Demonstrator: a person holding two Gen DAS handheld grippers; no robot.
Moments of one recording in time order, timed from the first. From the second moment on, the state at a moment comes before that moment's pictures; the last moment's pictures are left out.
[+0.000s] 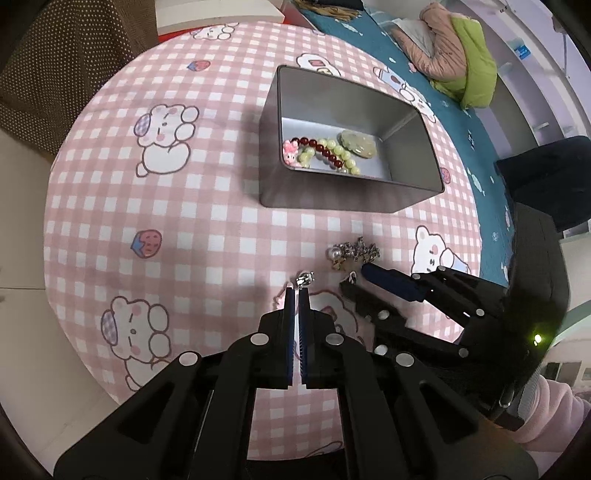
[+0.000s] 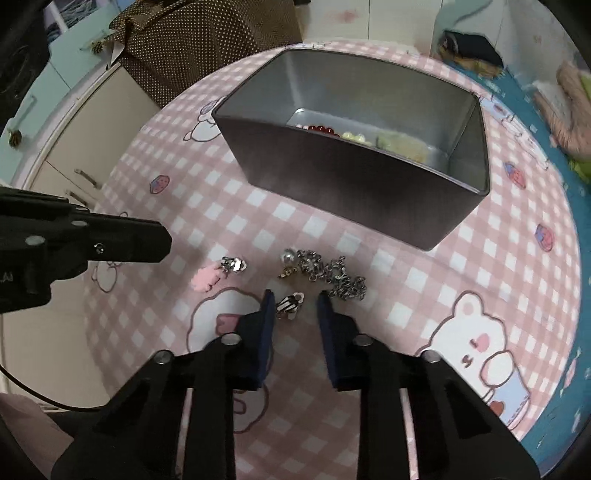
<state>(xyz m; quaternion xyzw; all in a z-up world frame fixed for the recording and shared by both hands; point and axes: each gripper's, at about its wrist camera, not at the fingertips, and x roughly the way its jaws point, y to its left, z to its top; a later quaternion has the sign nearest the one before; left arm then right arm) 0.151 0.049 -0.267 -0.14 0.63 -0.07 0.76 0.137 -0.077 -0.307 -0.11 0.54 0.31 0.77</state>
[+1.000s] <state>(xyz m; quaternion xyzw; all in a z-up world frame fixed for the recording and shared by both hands) 0.150 0.035 -0.300 -0.11 0.66 -0.06 0.74 0.149 -0.127 -0.292 -0.01 0.55 0.27 0.79</state>
